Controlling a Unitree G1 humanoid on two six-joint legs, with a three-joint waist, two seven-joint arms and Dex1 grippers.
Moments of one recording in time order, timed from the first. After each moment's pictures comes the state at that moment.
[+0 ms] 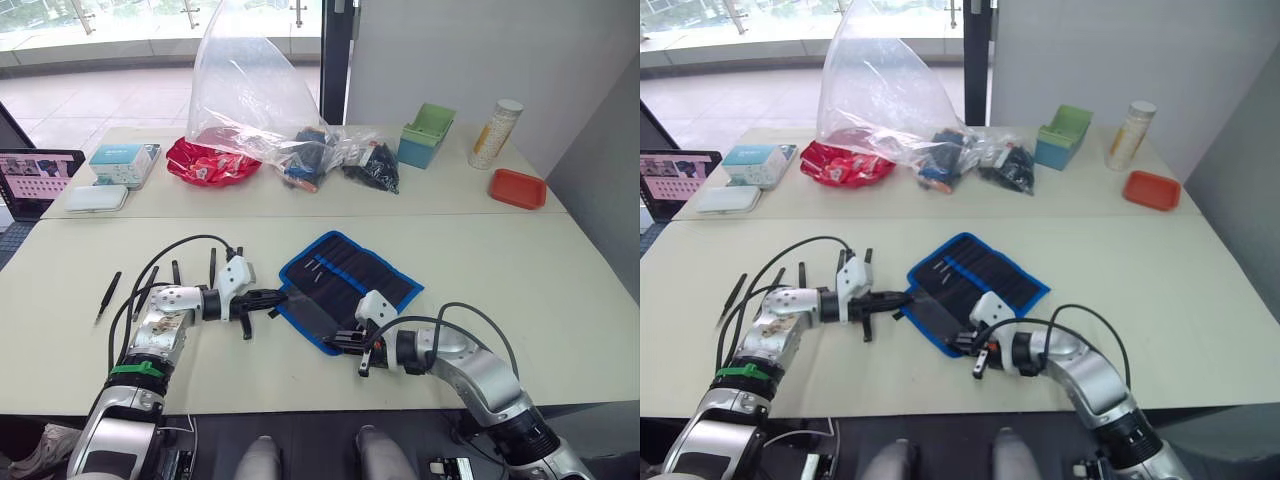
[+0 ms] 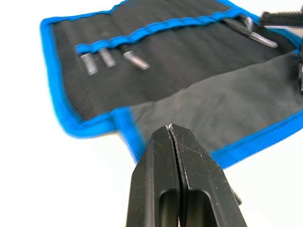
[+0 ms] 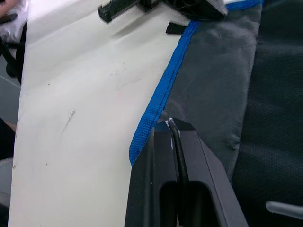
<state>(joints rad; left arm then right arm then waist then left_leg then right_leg) -0.51 0.50 -0.03 0.56 -0.26 0.00 -1.20 -0.25 -0.42 0.28 -0.21 0.37 0.55 0.83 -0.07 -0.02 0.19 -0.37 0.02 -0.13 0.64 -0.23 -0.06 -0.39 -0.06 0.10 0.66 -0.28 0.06</state>
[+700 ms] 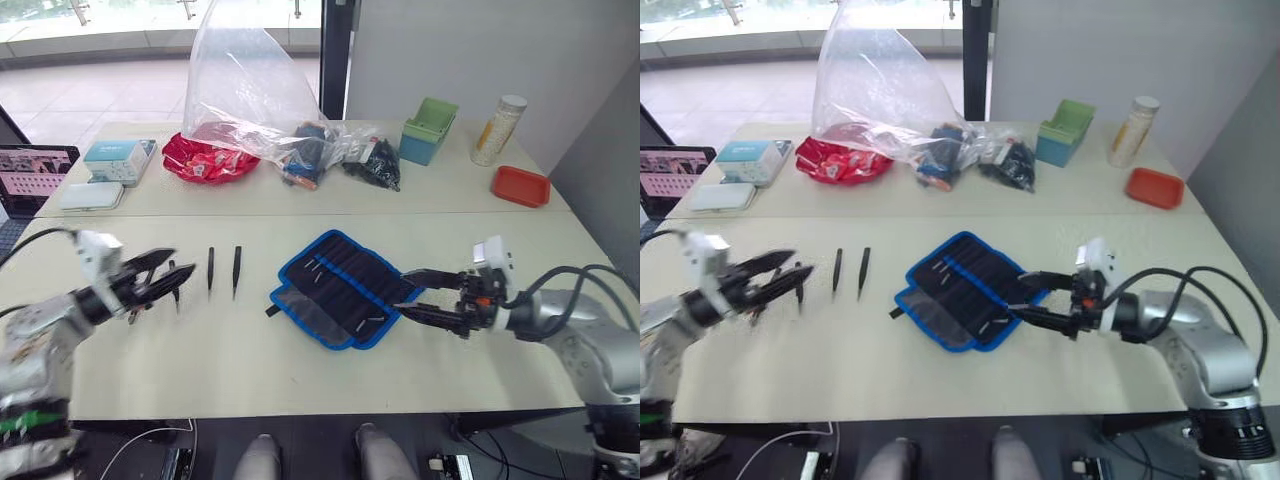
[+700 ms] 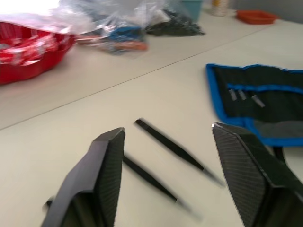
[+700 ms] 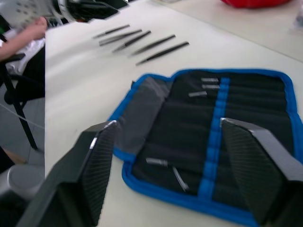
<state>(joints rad) -0.04 0.72 0.54 0.10 -0.52 0.29 -1.00 -0.23 -0.82 -0.15 -0.21 0.66 0.57 1.15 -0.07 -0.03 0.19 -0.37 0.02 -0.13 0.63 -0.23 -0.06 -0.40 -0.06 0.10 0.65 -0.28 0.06</state>
